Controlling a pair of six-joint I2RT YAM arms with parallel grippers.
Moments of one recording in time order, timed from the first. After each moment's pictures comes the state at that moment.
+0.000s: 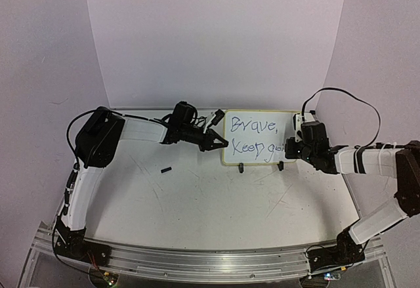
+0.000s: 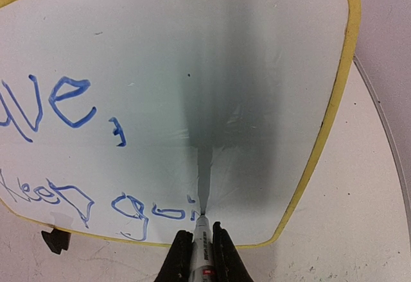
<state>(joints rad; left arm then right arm) -0.66 2.33 1.68 0.13 0.81 0.05 0.41 1.43 0.71 0.15 0.27 0.22</state>
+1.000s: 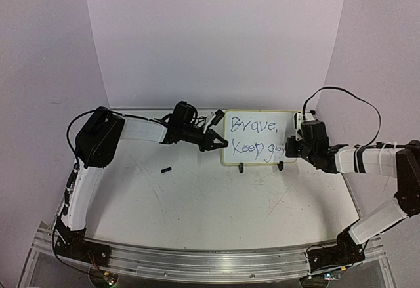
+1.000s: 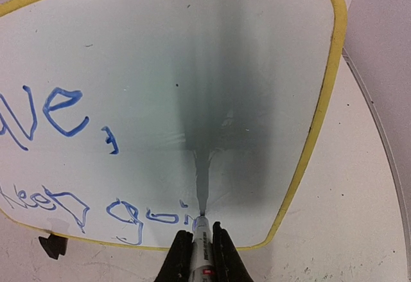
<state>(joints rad) -0.66 2.33 1.68 0.13 0.81 0.05 0.41 1.43 0.72 0.14 0.30 0.23</state>
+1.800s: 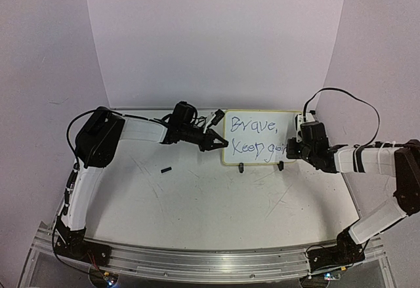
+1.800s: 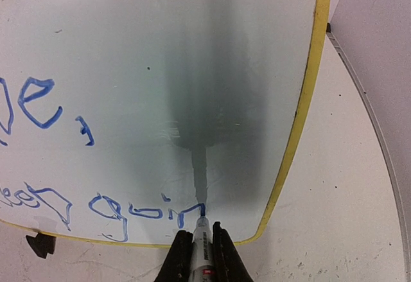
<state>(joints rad) -0.66 2.33 1.68 0.13 0.81 0.05 0.40 1.44 0.72 0.13 0.32 0.24</state>
